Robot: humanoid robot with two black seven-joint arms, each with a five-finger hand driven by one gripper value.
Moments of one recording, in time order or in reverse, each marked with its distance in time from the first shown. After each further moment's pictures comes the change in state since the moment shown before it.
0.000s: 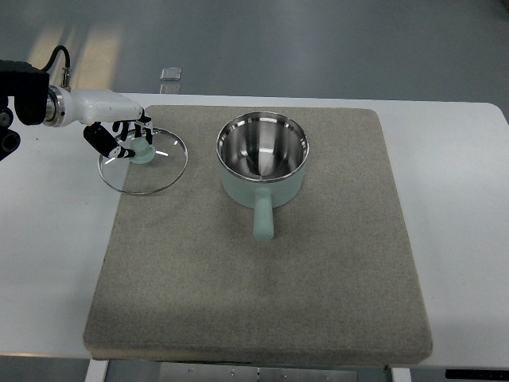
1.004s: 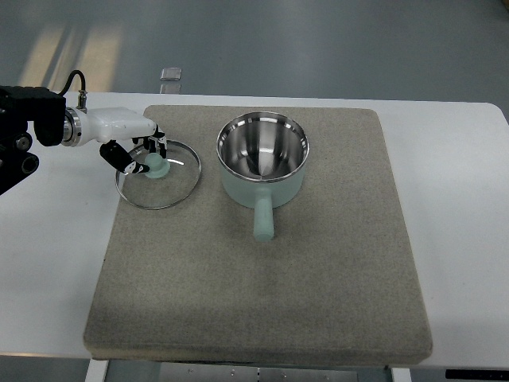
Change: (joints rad) left arm 0.046 -0.042 0.004 0.011 -0.011 0.039 0.002; right arm 0.000 0.000 0.000 0.000 0.000 0.000 0.000
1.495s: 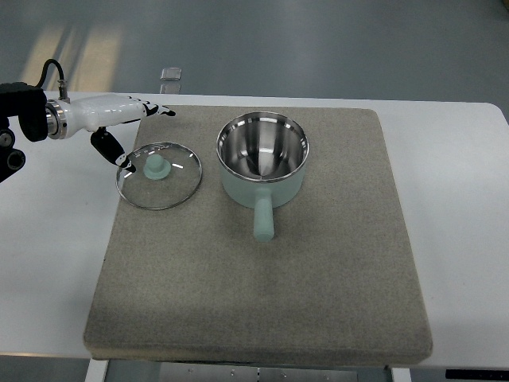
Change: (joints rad) left arm 0.015 0.054 -0.003 0.008 -0.248 0.107 -0.002; right arm 0.000 0.000 0.000 0.000 0.000 0.000 0.000
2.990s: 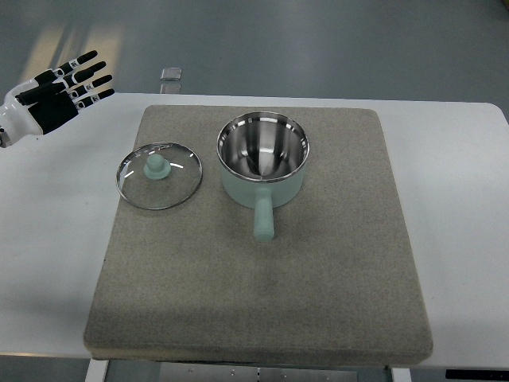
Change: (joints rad) left arm 0.128 -0.063 -0.092 0.429 -1.777 -0.324 0.201; right arm 0.000 0.000 0.000 0.000 0.000 0.000 0.000
